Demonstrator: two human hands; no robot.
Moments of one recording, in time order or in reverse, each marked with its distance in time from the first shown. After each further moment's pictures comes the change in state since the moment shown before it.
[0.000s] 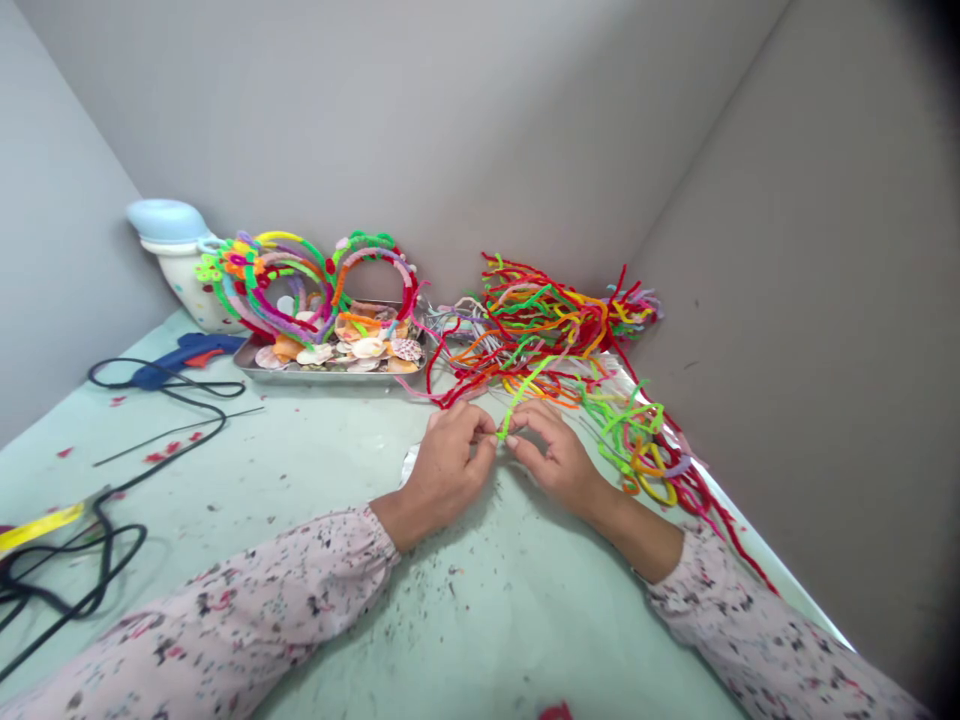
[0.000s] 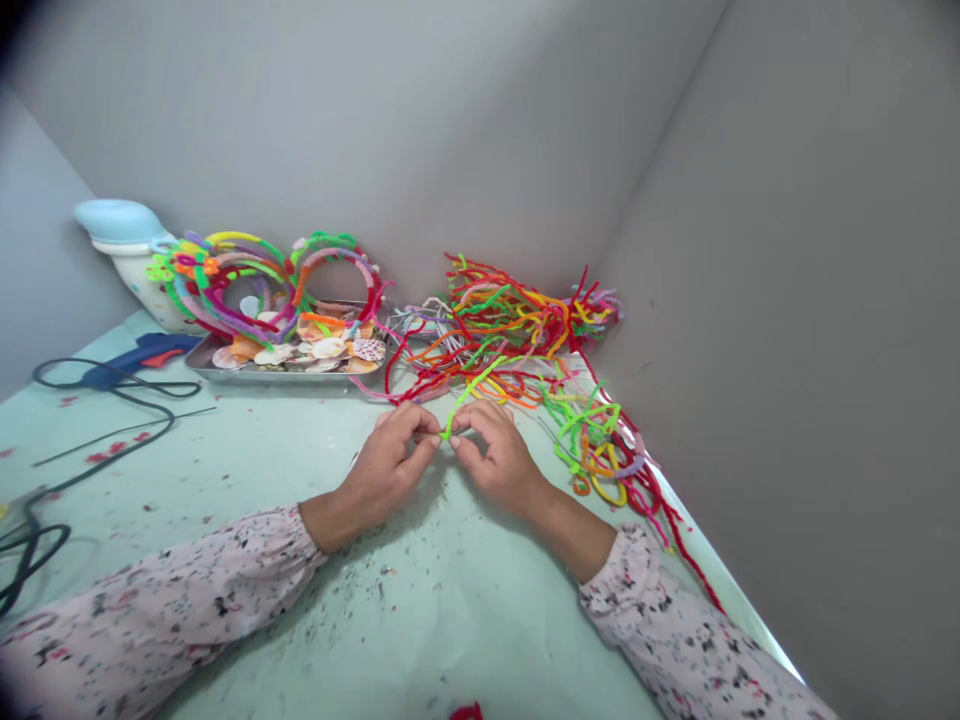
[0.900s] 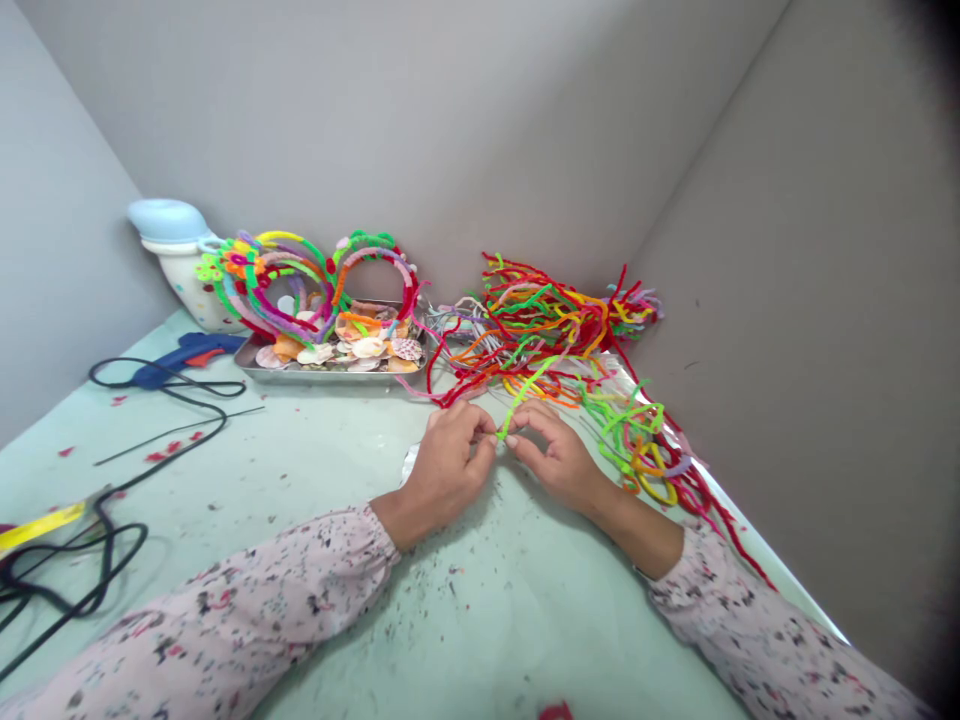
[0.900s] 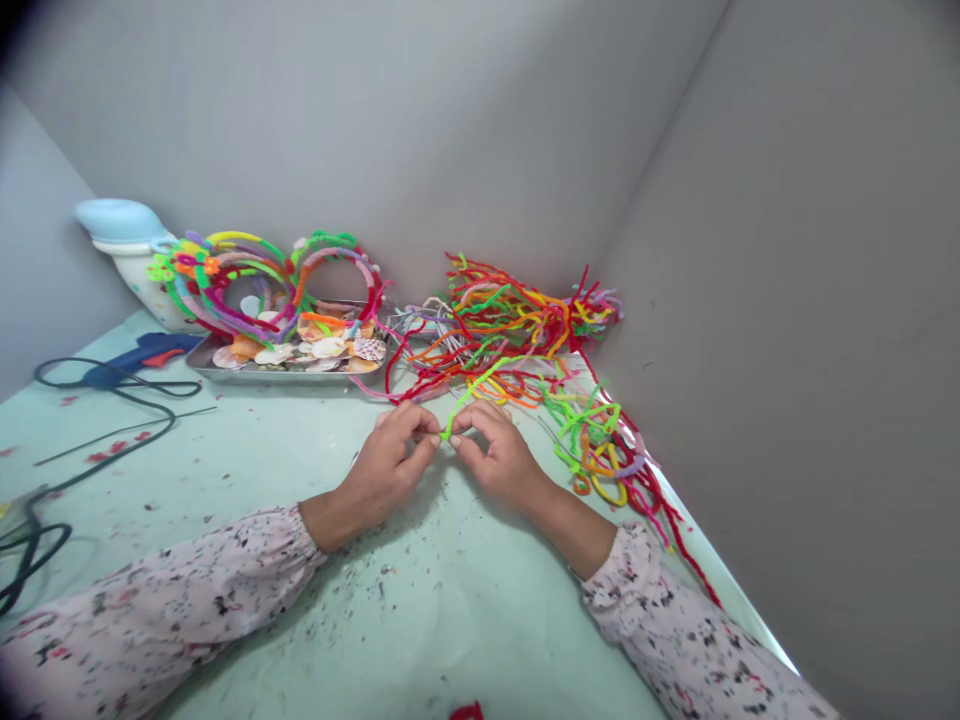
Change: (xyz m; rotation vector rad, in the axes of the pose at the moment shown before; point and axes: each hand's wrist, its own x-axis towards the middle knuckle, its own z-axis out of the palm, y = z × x) left_hand -0.001 0.000 0.000 0.030 -0.004 0.004; right_hand 0.002 -0.001 -0.002 0.040 -0.030 0.029
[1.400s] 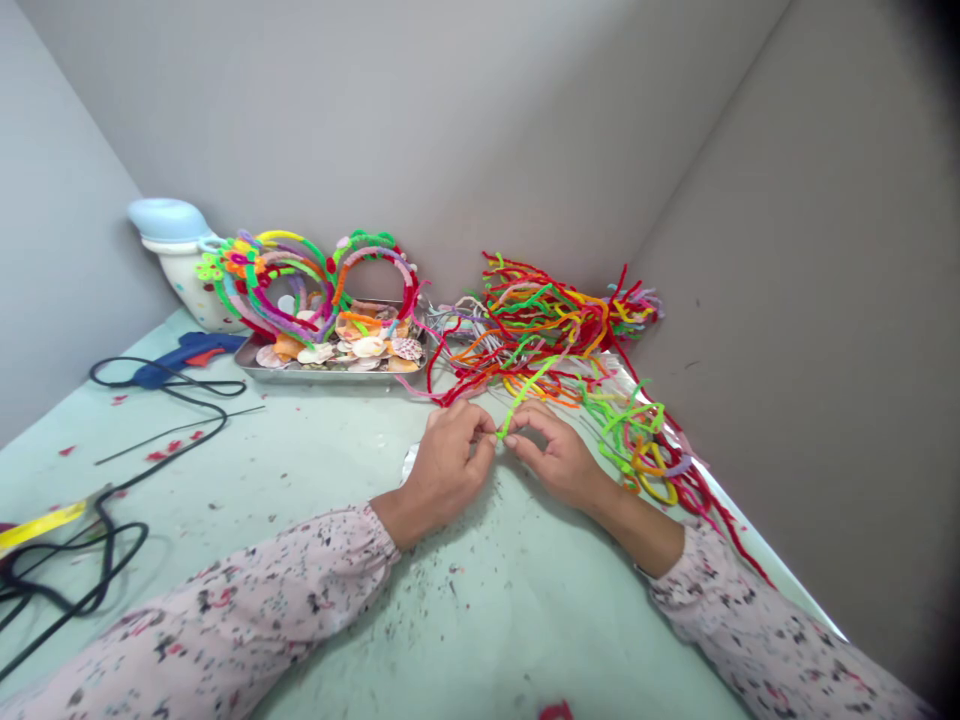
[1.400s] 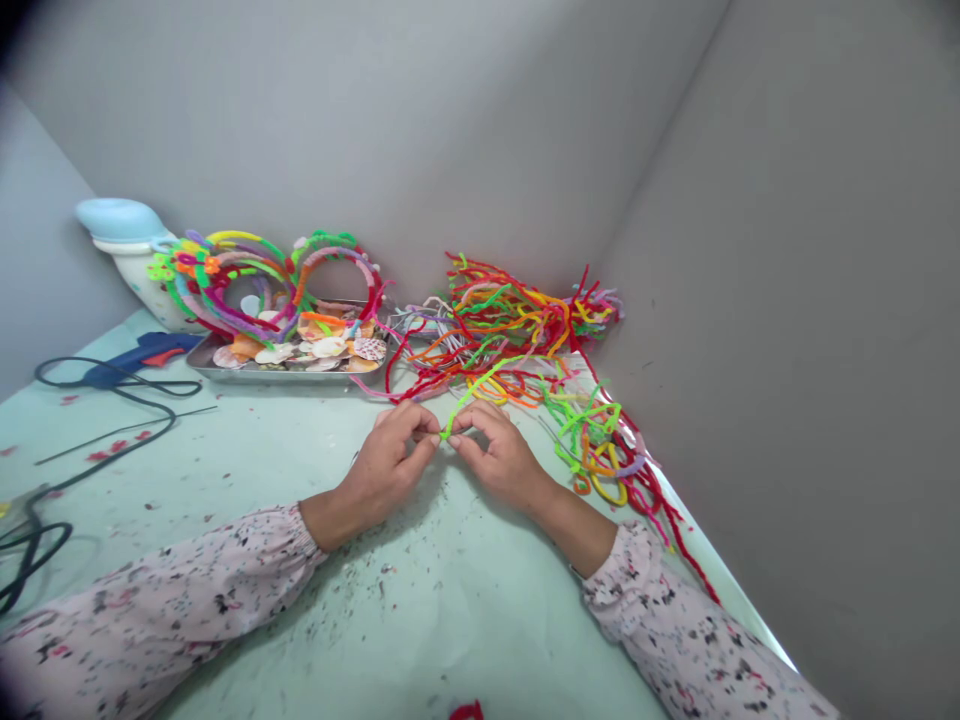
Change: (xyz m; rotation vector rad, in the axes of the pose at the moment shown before) left_hand -0.001 0.000 -0.001 0.010 0.003 -0.008; right_hand 0.001 0.001 0.000 0.057 -0.003 0.026
